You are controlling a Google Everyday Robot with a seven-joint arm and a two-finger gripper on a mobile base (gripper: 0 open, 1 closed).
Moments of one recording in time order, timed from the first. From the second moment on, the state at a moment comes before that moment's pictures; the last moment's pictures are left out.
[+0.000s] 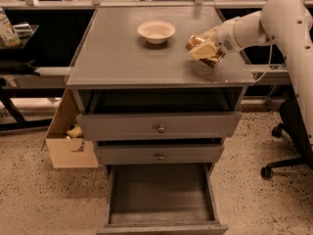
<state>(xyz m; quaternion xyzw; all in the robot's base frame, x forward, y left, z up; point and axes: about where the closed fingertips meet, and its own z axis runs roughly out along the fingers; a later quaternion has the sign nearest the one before) 0.762 -0.147 0.878 -0.47 0.74 0.12 0.46</state>
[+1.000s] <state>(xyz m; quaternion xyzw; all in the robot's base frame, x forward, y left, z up) 0.758 -0.164 0.884 -0.44 0.76 0.12 0.47</state>
